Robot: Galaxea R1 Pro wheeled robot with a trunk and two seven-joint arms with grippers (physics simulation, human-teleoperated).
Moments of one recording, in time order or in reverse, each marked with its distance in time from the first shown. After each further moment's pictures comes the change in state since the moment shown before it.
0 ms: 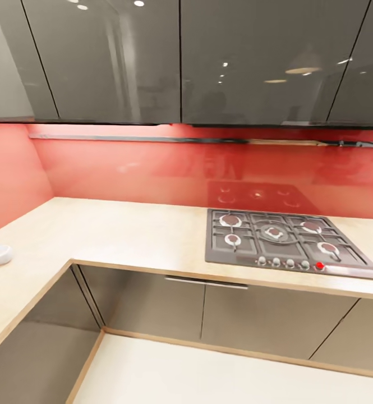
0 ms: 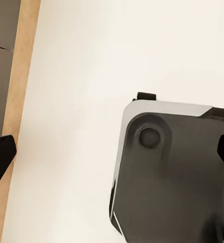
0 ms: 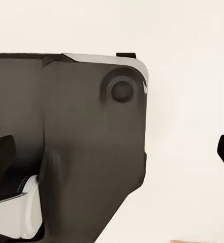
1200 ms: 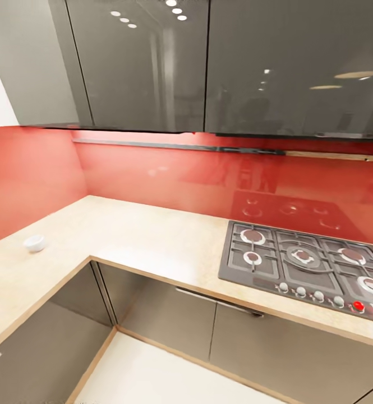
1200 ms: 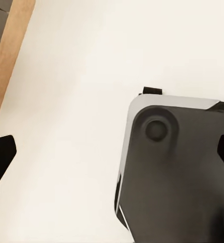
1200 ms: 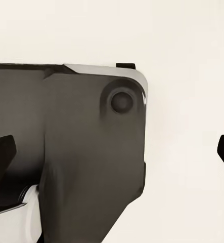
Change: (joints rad) left arm 0.036 0.010 0.003 0.002 0.002 -0.003 -0.001; right arm 0.000 0.000 0.001 0.000 0.001 0.000 0.000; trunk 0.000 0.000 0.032
